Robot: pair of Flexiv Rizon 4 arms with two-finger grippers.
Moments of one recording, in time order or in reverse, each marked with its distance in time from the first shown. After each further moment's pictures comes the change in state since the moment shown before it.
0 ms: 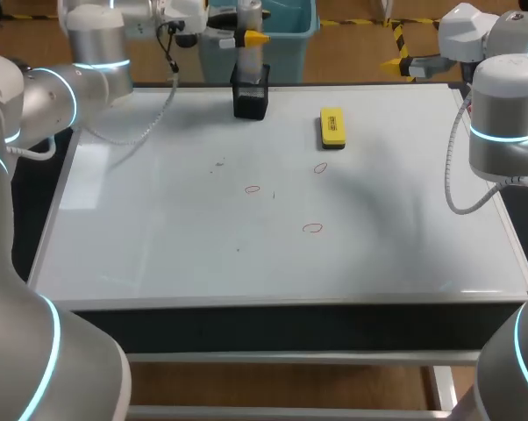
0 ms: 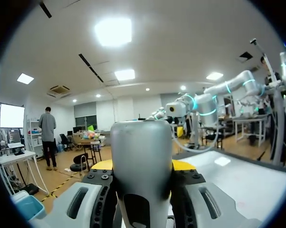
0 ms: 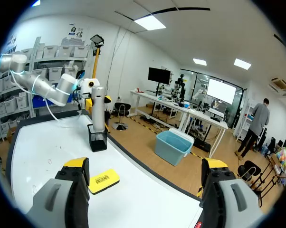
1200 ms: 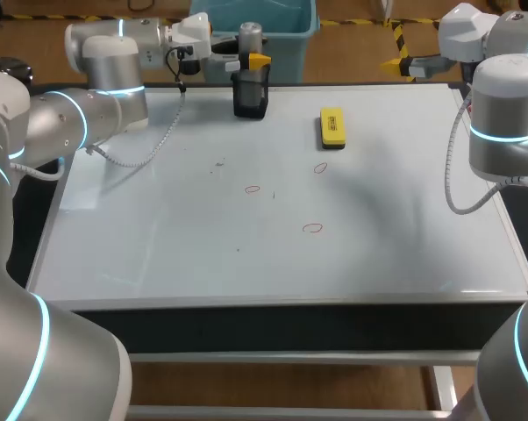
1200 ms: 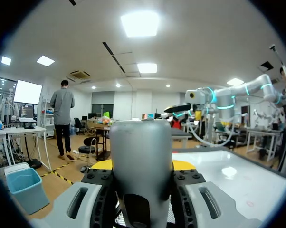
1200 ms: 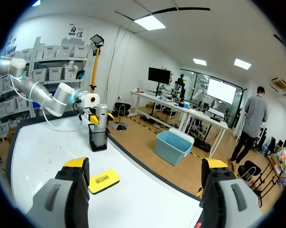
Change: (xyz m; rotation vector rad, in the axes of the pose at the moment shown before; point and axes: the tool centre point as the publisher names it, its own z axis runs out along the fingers) left arm -0.015 0.079 -0.007 -0.038 -0.164 -0.150; right arm 0.000 0.000 0.000 0.000 0.000 0.000
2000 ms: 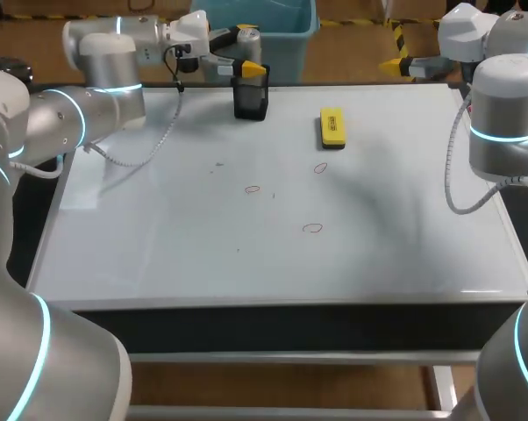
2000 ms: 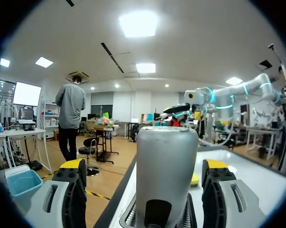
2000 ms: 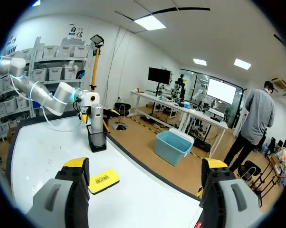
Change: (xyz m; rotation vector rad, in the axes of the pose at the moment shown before) left arm -0.001 -0.005 -0.003 -0.001 0.006 0.014; right arm 0.000 0.000 0.000 0.000 0.000 0.000
